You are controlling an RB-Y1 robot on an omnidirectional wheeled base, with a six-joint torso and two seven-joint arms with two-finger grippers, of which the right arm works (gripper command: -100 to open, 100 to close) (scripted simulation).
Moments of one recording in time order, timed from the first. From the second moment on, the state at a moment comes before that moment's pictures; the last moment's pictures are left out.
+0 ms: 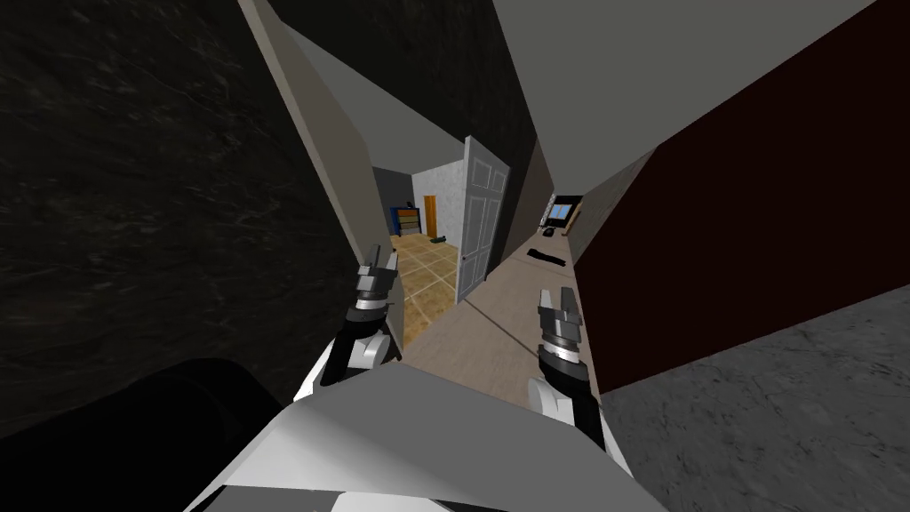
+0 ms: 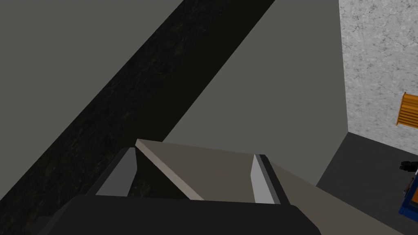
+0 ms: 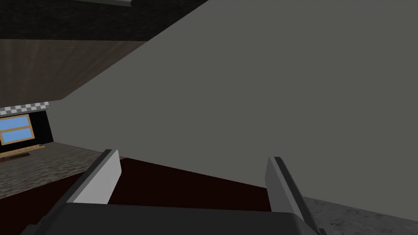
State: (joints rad) arm 0.41 -0.05 0.07 -2.10 -0.04 -0.61 0.12
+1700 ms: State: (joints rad) arm 0.26 -0.11 0.35 -1.75 -0.05 -0.66 0.06
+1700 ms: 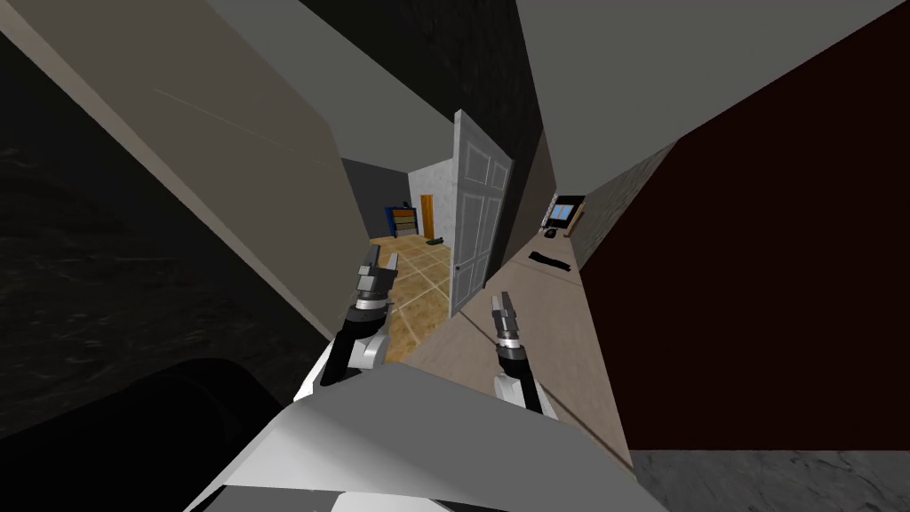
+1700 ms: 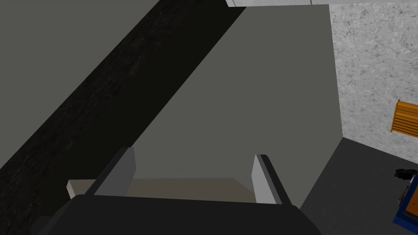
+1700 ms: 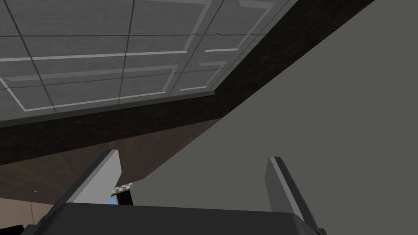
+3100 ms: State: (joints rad) arm 0.15 -0.13 0.58 -1.46 -0.05 -0.68 0.01
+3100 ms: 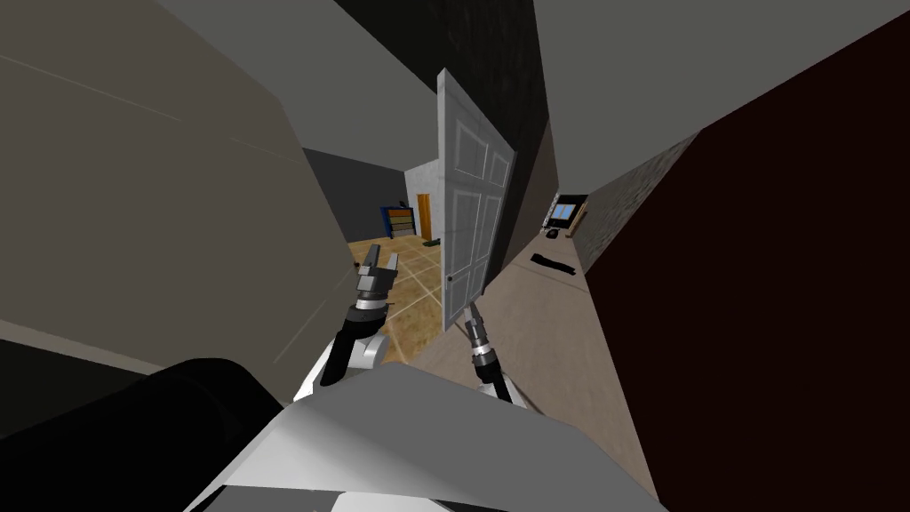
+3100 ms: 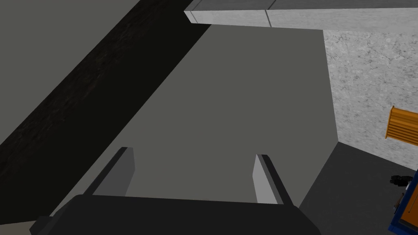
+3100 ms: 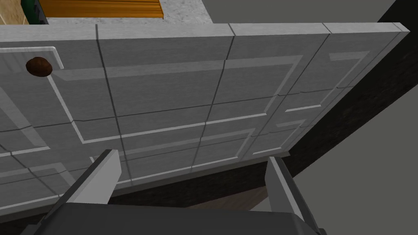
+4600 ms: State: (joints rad) arm 0.02 -0.14 0.84 -1.13 -0.06 -0.73 -0.05
